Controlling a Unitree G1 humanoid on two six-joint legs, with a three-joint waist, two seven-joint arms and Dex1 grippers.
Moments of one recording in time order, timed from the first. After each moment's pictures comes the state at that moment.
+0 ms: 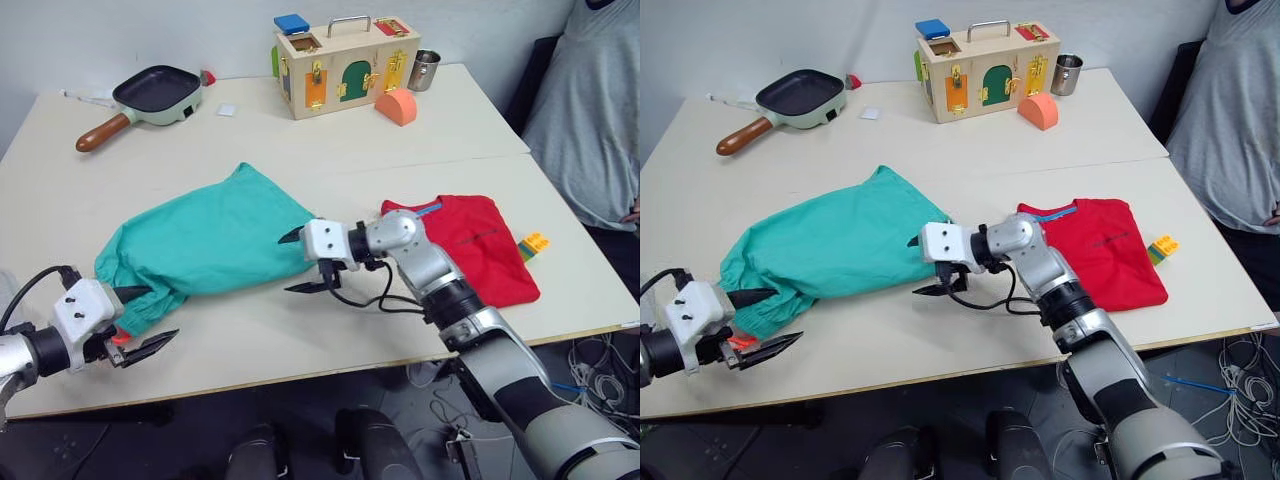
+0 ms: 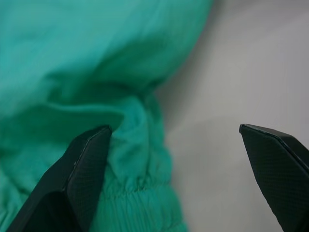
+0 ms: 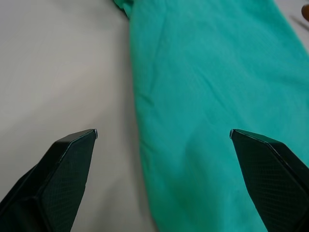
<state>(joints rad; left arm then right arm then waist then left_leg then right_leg) 0.28 0.91 0.49 -0.23 -0.29 0.22 -0.87 -0.98 -0.20 0.39 0.63 -0.14 -0.16 1.12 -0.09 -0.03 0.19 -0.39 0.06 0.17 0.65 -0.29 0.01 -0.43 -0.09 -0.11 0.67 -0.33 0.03</state>
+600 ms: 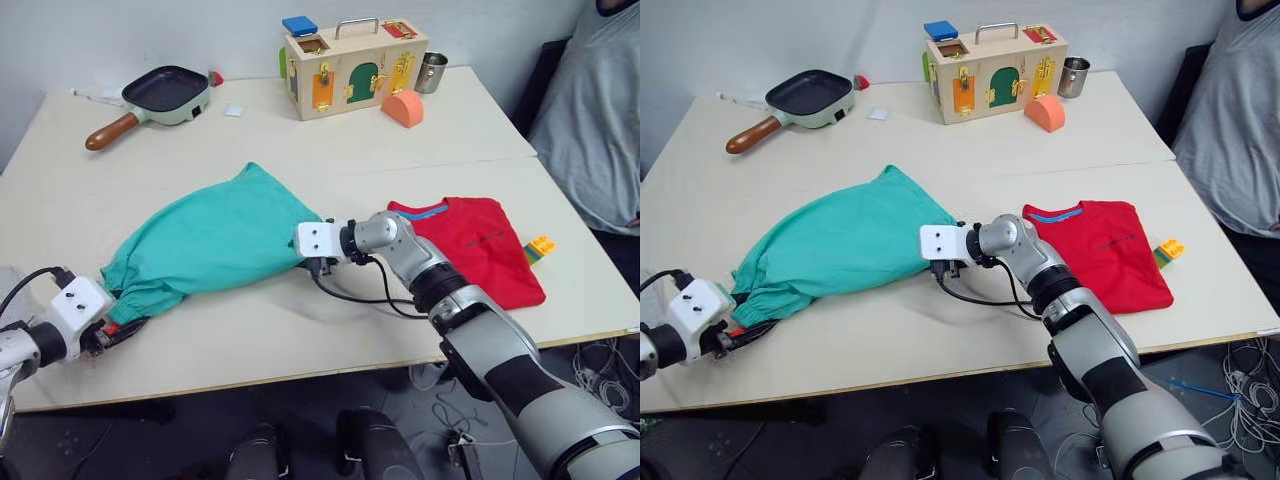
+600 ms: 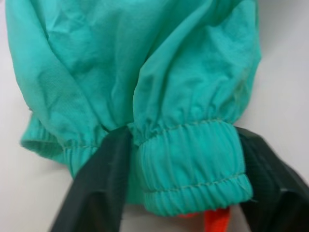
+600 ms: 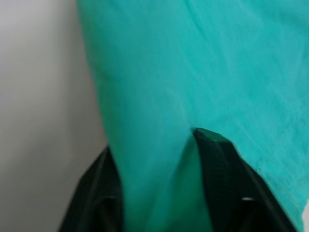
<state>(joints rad) 0.12 0.91 0.40 0.08 -0.17 0.10 -0.85 -1.07 -0.21 0.42 0.88 -0.25 -0.30 1.00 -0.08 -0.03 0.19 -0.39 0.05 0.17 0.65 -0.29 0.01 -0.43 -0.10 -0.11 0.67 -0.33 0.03</state>
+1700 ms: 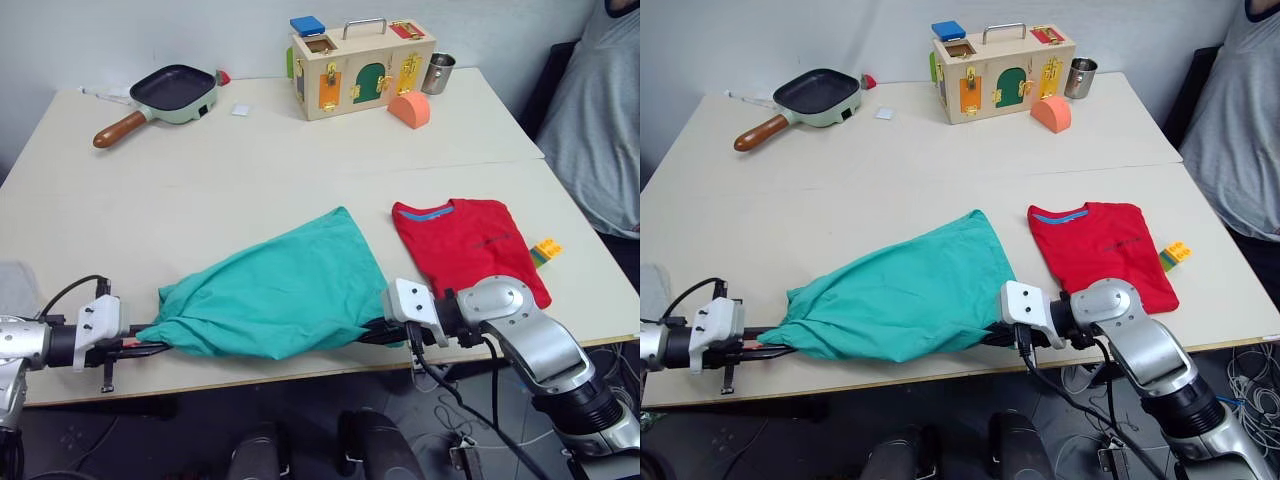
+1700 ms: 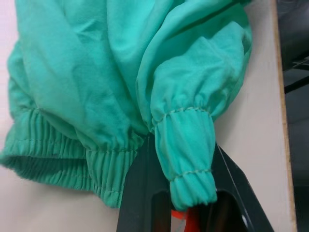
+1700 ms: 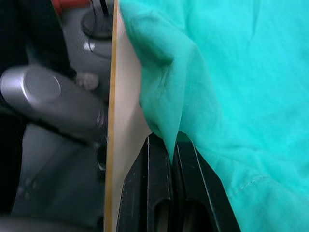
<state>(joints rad) 0.01 1.00 0.28 0.22 -0.37 -0.08 -1.36 -0.37 -0.71 0.26 -0.35 0.25 0.50 1.27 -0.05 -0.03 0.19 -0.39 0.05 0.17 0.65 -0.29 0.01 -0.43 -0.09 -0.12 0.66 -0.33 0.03</state>
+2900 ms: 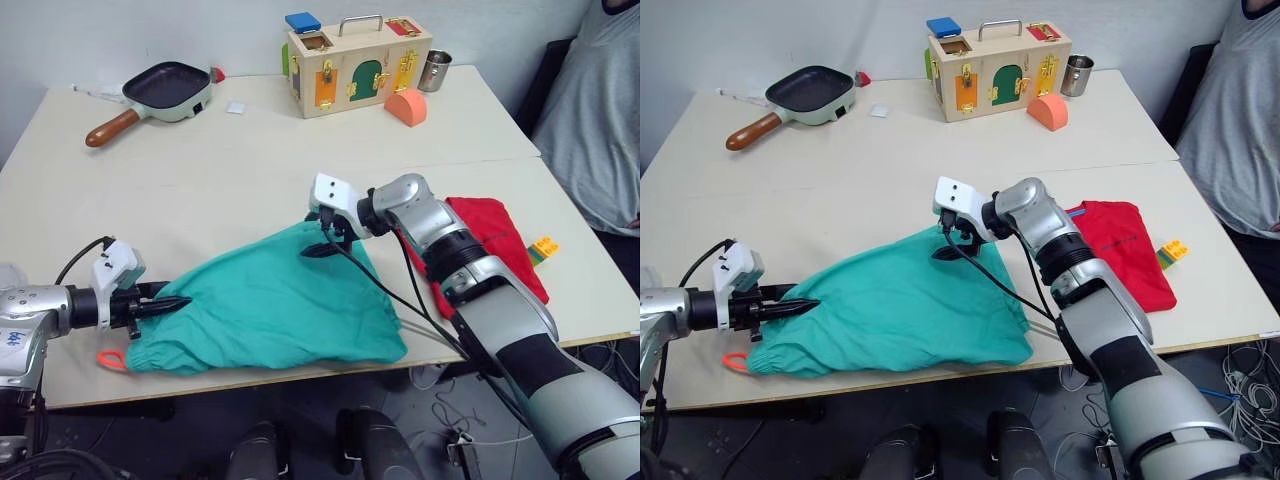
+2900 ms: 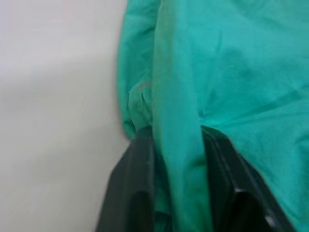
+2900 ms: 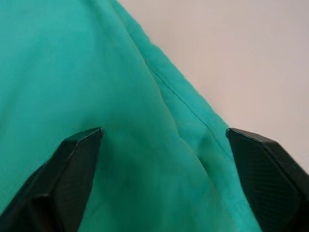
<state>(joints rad) -0.22 0.95 0.19 0.16 -0.38 0.37 -1.13 -1.25 -0.21 0.41 1.00 -0.04 0.10 1.15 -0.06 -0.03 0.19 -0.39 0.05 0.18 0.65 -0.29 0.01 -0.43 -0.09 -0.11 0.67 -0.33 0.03</state>
